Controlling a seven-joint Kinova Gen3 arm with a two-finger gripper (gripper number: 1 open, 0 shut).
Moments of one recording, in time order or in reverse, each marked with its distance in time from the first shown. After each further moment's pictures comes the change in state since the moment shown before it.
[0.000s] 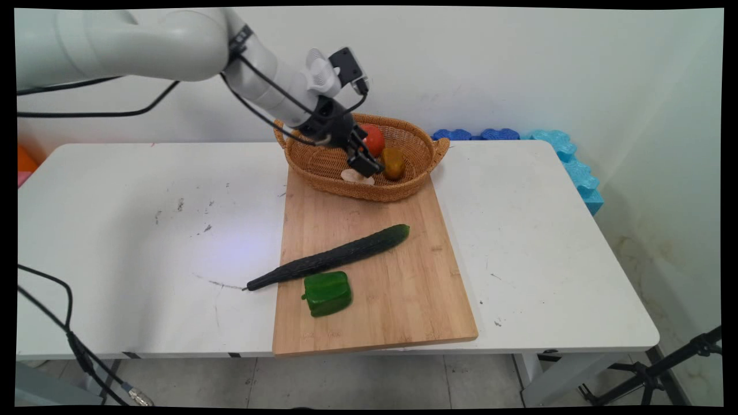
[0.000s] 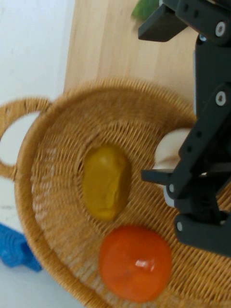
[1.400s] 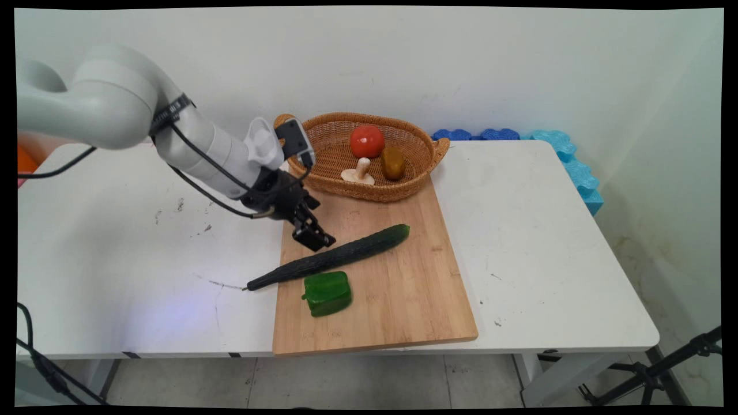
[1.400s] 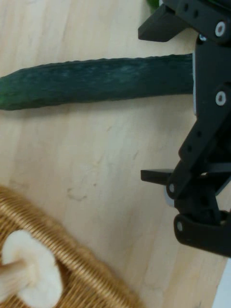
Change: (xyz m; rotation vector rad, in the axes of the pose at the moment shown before) arm -0.100 0.066 -0.034 -0.076 -0.143 -0.090
